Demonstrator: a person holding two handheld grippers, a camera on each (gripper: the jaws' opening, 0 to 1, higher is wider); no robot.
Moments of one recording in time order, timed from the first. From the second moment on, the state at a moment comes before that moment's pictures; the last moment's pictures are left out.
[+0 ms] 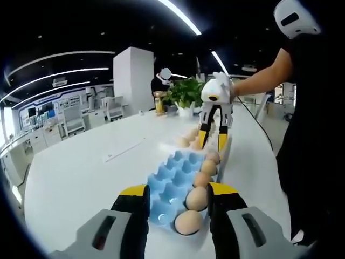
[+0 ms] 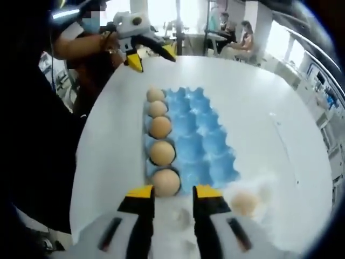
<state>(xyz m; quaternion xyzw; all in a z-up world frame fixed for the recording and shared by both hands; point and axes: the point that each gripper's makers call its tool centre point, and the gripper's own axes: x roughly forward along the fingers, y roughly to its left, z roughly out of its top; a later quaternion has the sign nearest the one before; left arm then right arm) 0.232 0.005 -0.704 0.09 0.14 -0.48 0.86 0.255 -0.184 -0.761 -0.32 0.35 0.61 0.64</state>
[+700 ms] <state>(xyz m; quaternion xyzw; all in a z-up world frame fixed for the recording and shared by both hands) 0.234 0.011 -0.705 0.09 0.15 -0.47 0.87 0.309 -0.217 -0.773 -0.34 0.34 0.53 0.70</state>
